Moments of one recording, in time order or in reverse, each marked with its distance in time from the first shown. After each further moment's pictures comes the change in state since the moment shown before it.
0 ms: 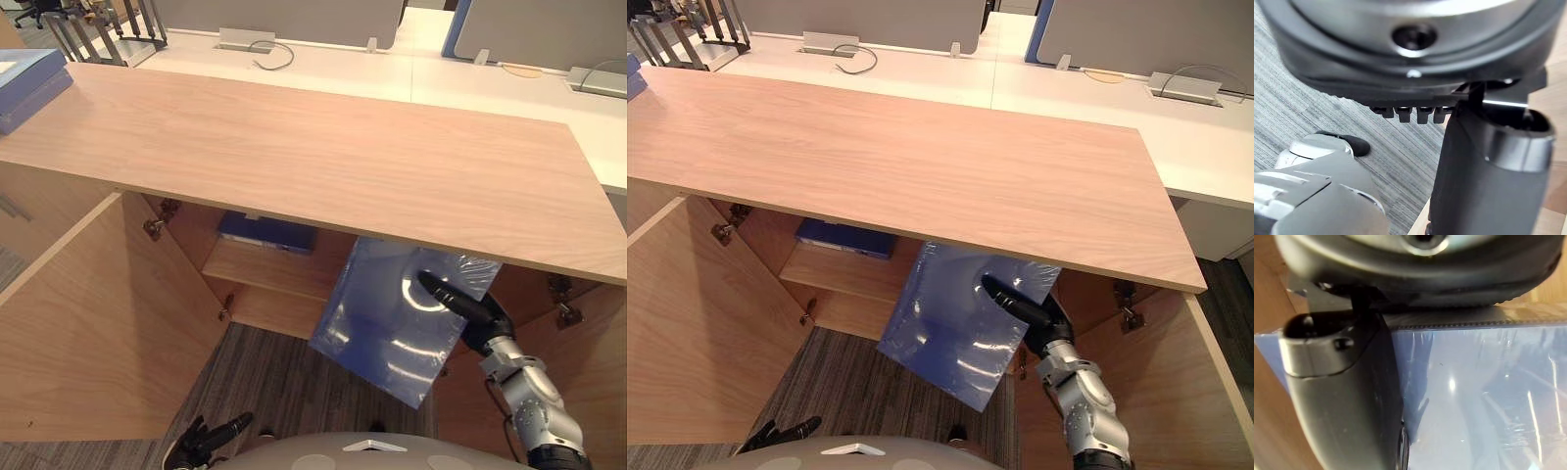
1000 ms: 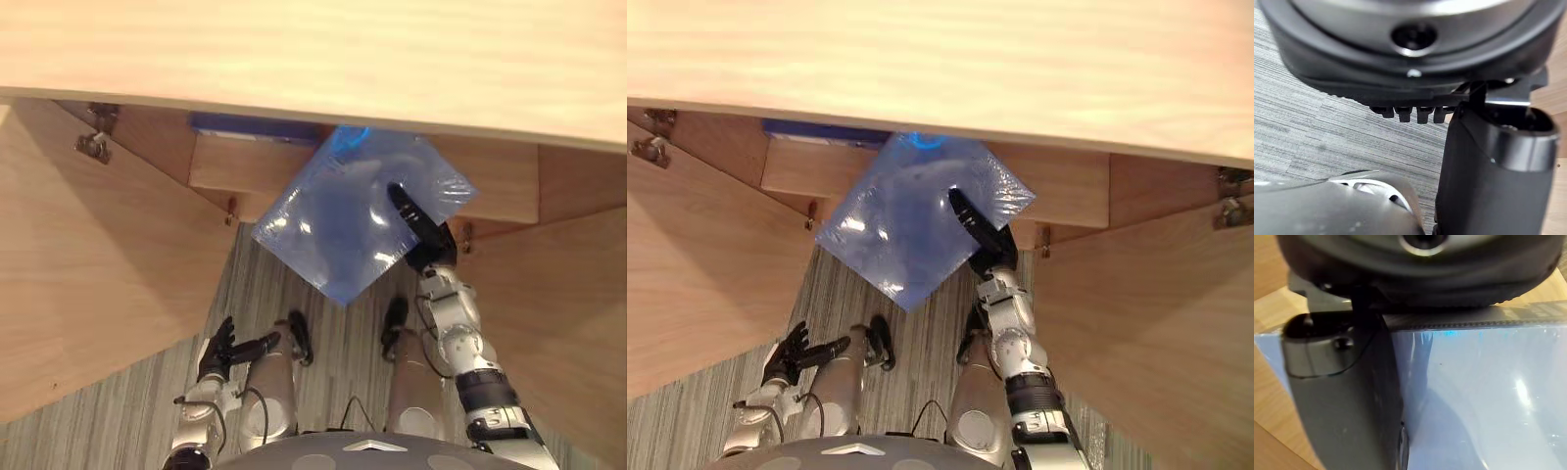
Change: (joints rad) left arm -0.186 -0.021 -0.215 -0.265 0.044 -0.046 0.163; right arm -0.370 0.158 0.211 -0.010 0.277 -0.177 -0.211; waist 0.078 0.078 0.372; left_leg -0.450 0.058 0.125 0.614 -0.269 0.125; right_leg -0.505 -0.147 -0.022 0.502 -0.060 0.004
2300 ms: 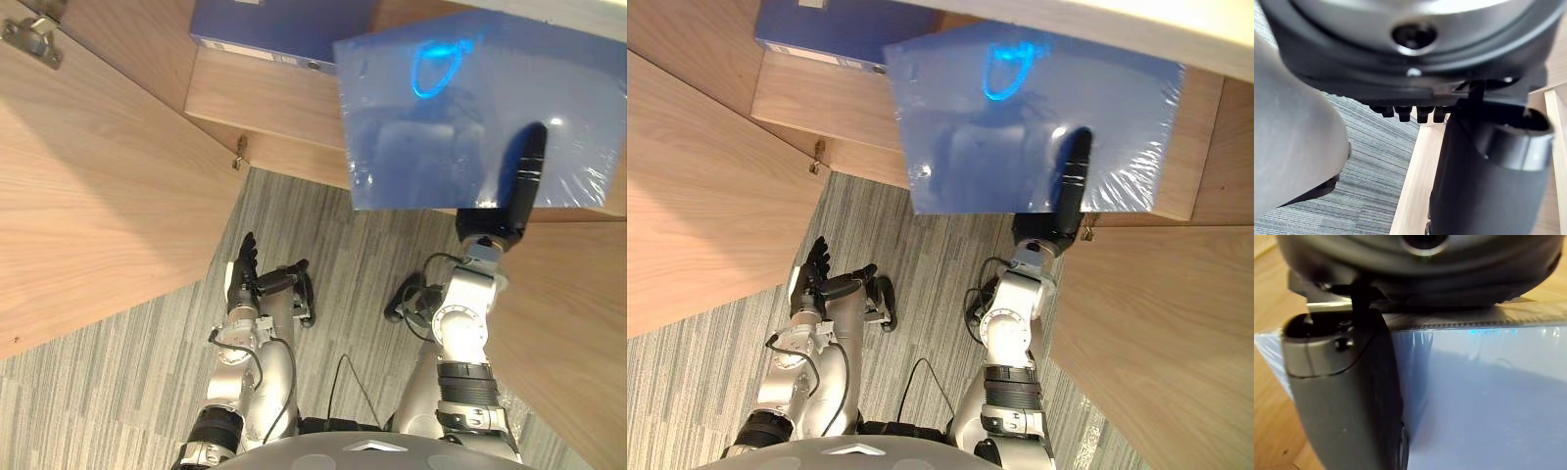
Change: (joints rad) left arm -0.075 -0.097 -0.150 -0.356 0.028 -0.034 0.176; right arm -0.028 0.197 -0.173 -0.329 0.242 -0.336 -0.290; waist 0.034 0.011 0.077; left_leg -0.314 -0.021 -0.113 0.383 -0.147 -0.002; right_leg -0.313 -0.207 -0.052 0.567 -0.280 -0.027
